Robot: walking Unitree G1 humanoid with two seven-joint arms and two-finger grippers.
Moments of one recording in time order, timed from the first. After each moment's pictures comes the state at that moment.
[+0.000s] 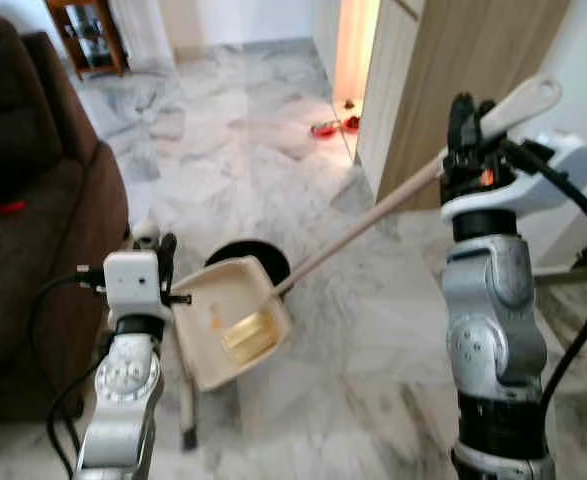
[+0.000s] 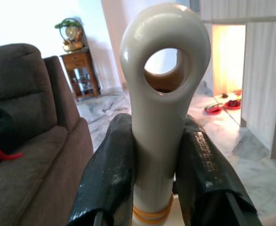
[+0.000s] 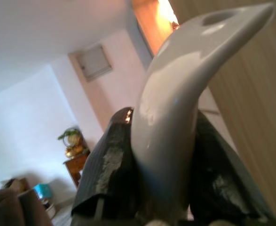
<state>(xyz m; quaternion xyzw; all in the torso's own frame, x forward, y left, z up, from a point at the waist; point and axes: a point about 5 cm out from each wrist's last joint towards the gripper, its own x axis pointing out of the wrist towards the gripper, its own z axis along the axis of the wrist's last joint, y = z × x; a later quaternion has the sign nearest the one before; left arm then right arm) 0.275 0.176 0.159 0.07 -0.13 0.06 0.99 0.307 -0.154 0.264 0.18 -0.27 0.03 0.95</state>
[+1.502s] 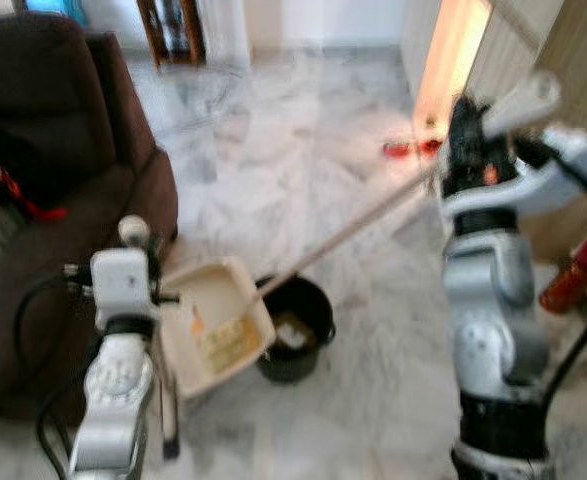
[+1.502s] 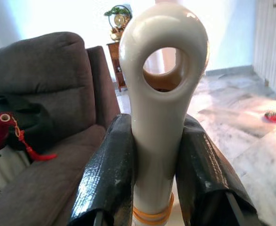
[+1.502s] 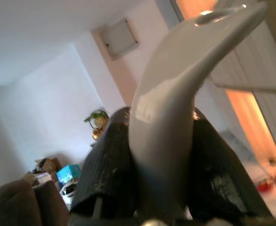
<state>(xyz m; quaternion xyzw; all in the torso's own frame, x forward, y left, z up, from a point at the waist) 0.273 0.186 0.159 0.08 -0.13 0.08 0.99 0.309 -0.159 0.264 0.19 -0.26 0.02 0.95</state>
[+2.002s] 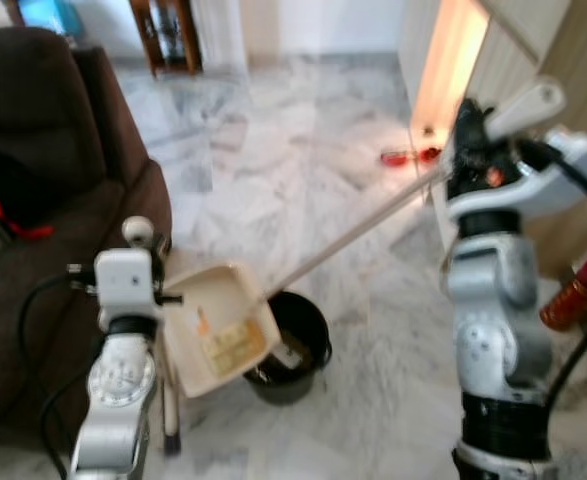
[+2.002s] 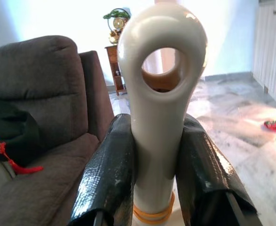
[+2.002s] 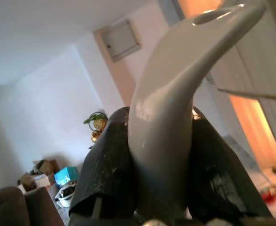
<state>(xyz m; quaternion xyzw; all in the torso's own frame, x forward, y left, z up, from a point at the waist) 0.273 0.185 0.160 0.07 -0.13 0.08 0.99 0.309 -0.159 0.265 0.19 -0.26 0.02 0.95</state>
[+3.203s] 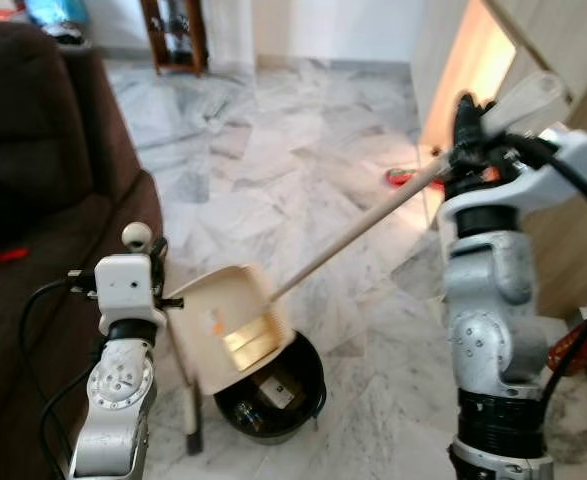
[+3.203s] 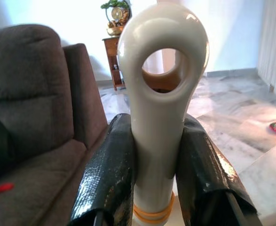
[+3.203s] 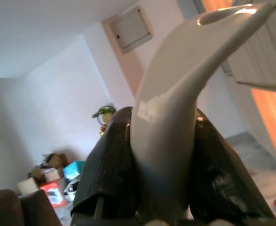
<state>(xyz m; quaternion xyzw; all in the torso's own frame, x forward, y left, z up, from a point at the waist) 0.270 0.189 0.156 0.08 -0.13 0.08 0.99 0.310 -0.145 0.267 0.20 -0.26 0.05 0.94</state>
